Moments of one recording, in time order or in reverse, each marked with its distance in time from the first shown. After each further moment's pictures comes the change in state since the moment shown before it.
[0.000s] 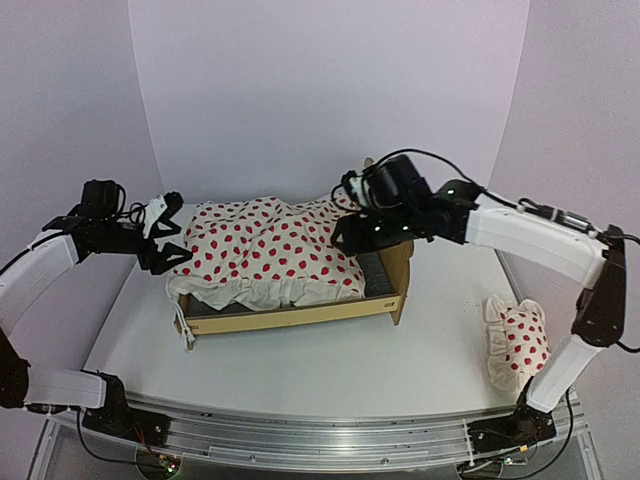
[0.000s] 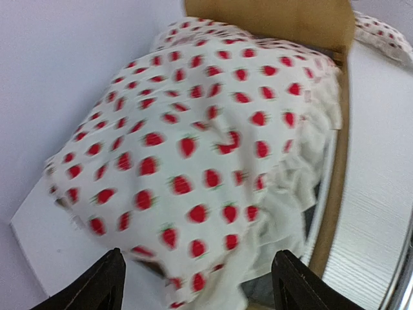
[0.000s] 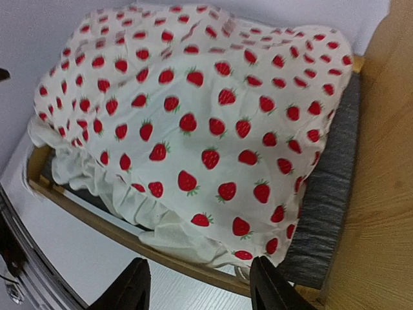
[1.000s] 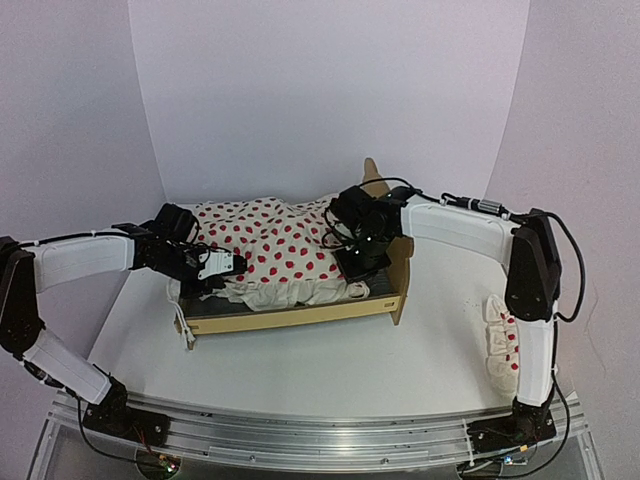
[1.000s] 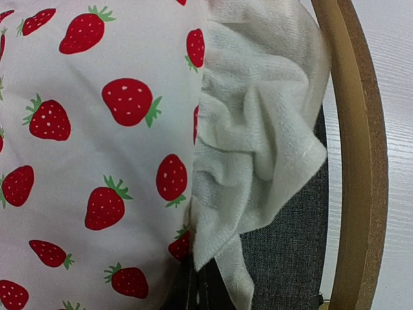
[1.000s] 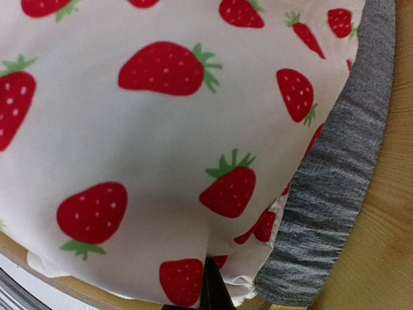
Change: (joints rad) left arm -0.376 0.294 -0.028 0.053 -0.393 0.315; right arm -0.078 0.406 0.258 -0.349 -0.037 -0.040
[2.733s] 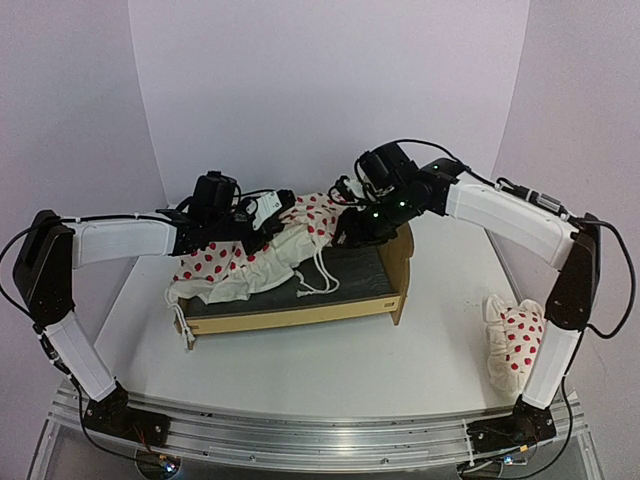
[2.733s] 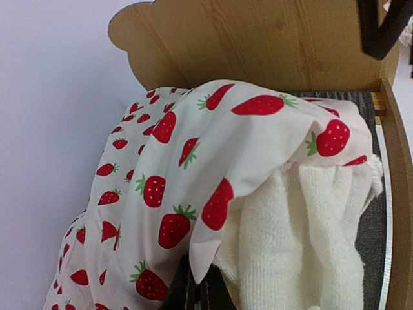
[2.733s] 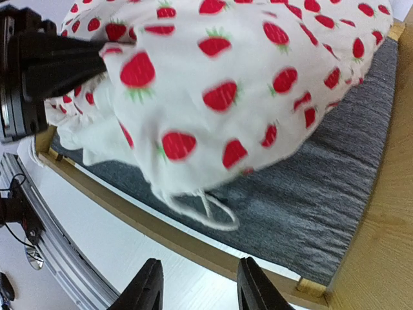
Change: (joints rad) left arm -0.176 0.242 0.243 0.534 -0.011 -0.427; right arm -0.022 -0.217 -0.013 0.117 -0.228 -0.003
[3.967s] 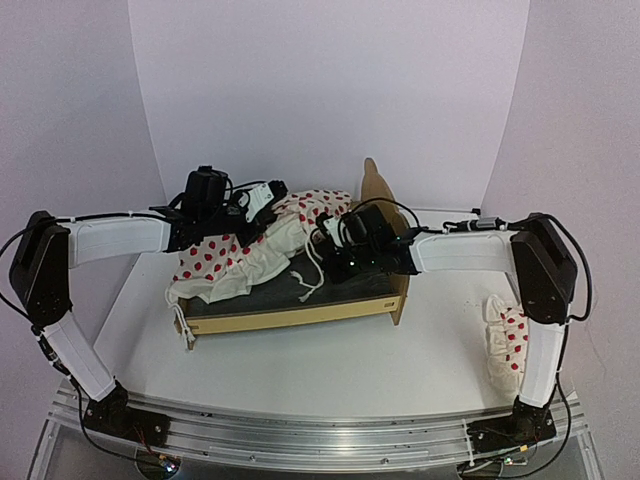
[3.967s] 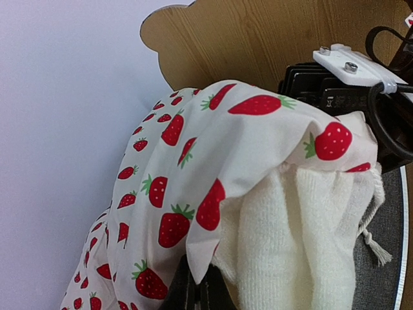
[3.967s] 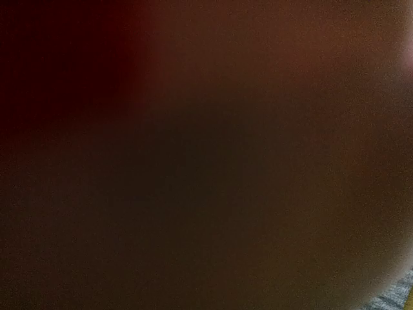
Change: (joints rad) left arm 0.046 -0.020 0.000 0.028 -0.007 -0.004; right arm 0.021 0.123 -0.400 0.719 0.123 -0.200
